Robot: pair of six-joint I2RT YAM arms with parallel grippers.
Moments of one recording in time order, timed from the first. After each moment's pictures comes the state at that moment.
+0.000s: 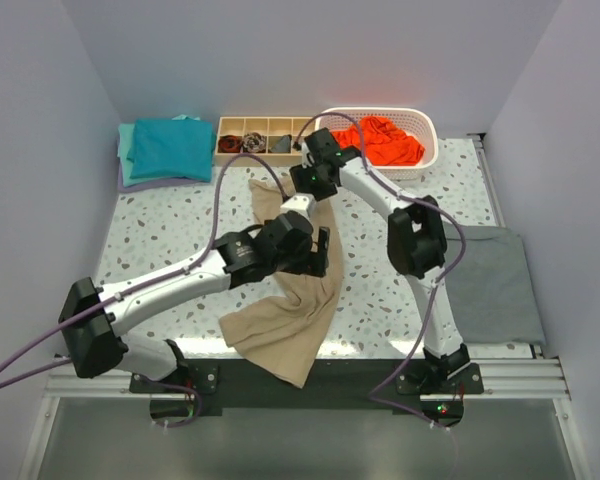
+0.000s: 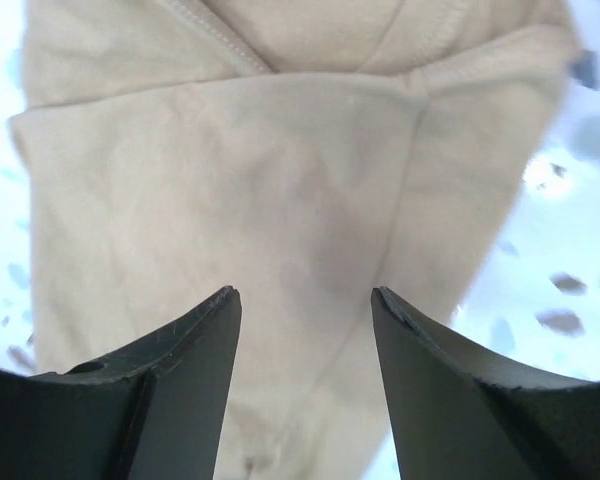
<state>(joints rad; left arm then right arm) -1.00 1.40 1.14 -0.54 -0.24 -0.69 0.52 2.37 2.12 -0.77 -0.10 0.13</state>
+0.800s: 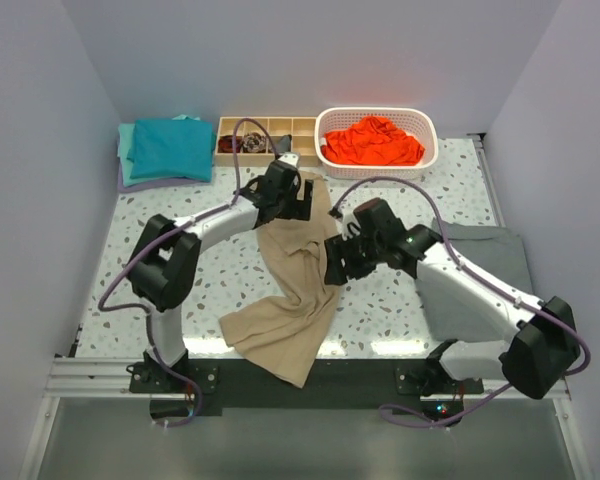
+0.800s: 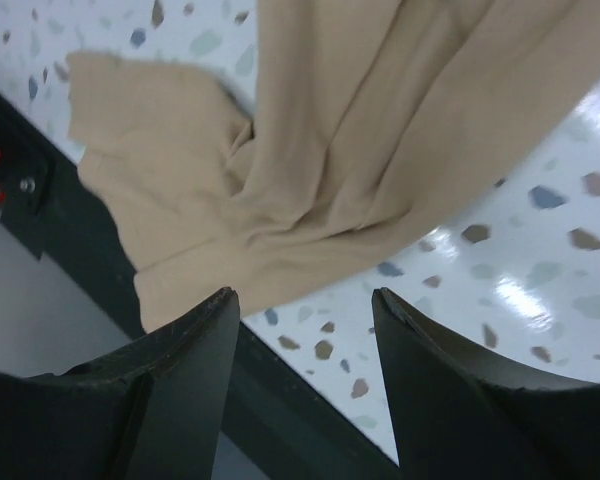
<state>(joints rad) -0.59 1.87 1.35 -0.24 -0.18 -0.37 0.64 1.31 1.04 -0.65 -0.27 0.27</state>
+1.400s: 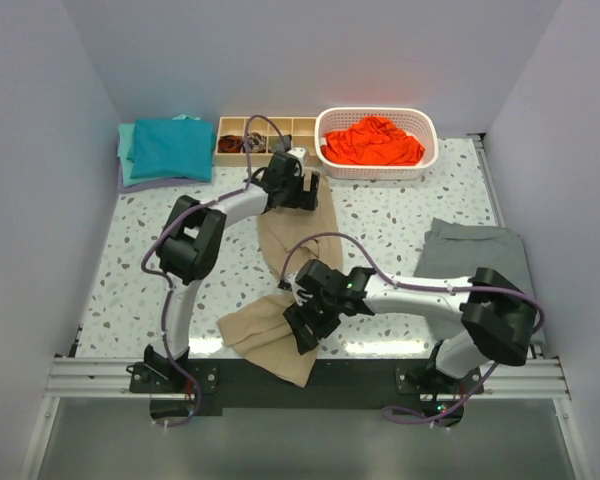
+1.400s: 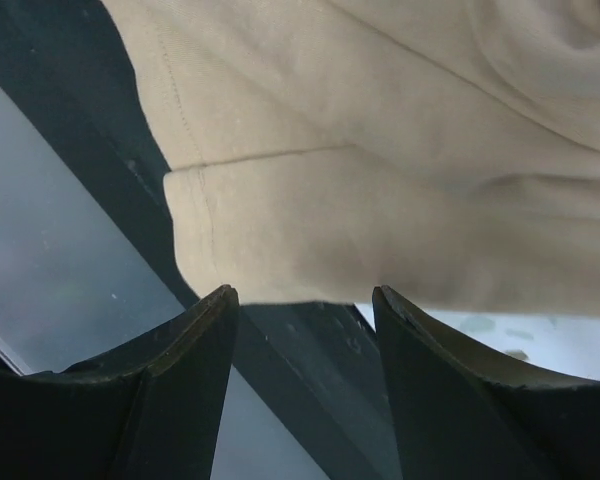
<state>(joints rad) -0.50 2.20 1.58 -0.14 0.03 -0.30 1.08 1.49 0.88 -0.50 -0.33 0.41</state>
